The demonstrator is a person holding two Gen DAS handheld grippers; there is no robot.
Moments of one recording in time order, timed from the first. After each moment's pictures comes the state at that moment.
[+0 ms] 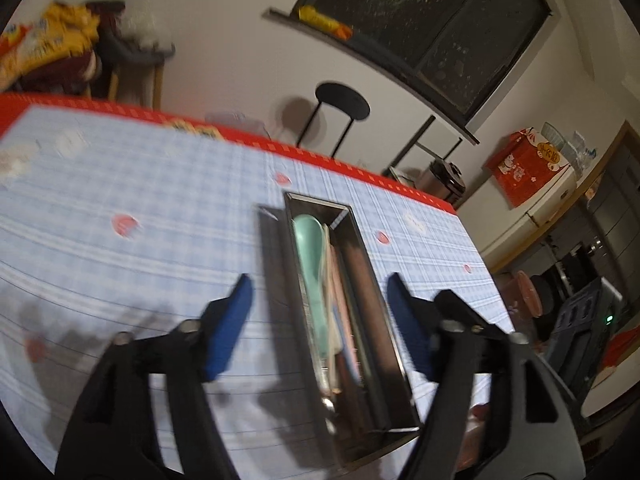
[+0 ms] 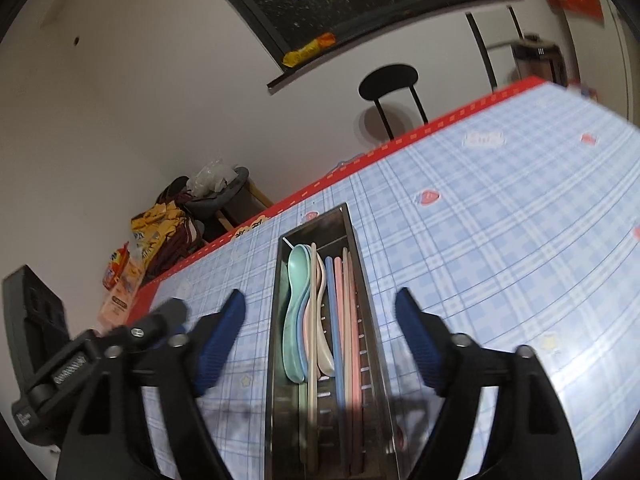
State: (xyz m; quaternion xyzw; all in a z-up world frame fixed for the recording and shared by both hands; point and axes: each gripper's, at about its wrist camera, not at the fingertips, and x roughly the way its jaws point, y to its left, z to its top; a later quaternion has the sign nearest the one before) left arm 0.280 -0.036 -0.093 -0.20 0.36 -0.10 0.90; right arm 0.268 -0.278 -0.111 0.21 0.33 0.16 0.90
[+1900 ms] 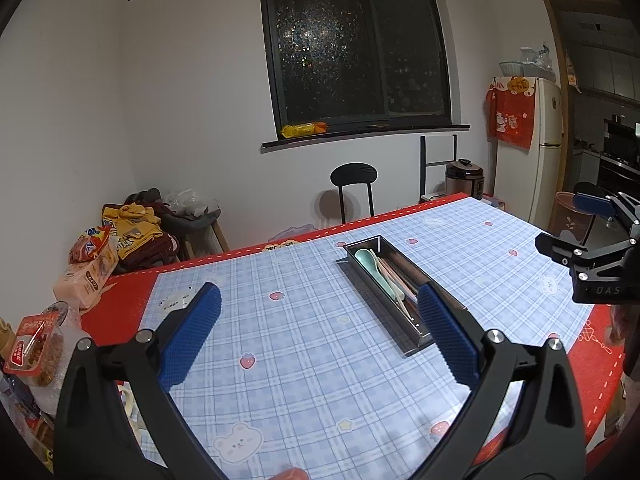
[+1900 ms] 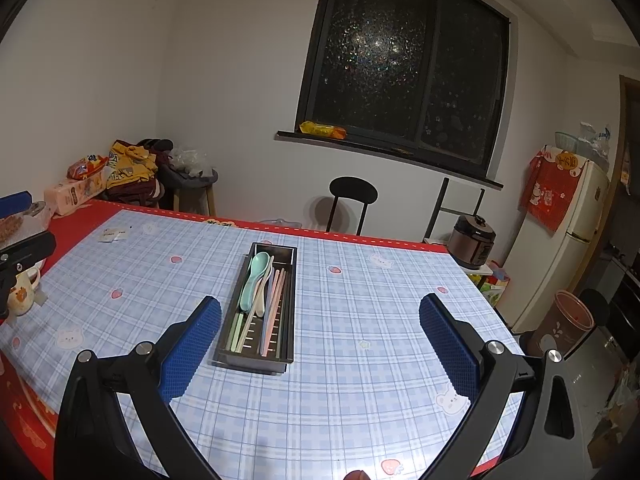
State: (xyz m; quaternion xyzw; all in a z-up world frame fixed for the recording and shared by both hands) left arm 0.031 -0.012 0.009 0.08 0.20 -0.05 0.98; right arm 0.055 -0.267 0.002 -0.09 0.21 0.06 0.97
